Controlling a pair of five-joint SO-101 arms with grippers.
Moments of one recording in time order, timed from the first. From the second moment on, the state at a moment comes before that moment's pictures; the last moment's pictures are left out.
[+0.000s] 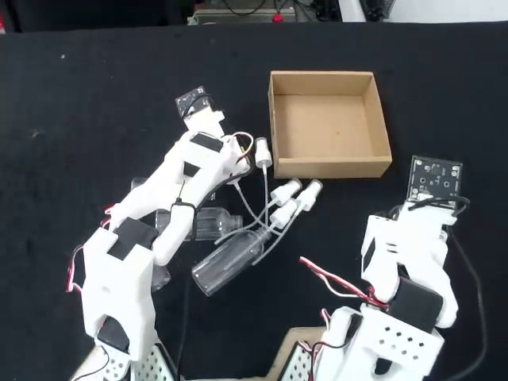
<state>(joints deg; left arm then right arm) 18.2 23.2 5.3 44.6 44.8 25.5 -75.8 58.5 73.0 11.5</state>
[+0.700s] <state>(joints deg) 15.4 -13.7 2.3 66.0 10.9 24.8 -75.8 57.4 70.5 11.5</state>
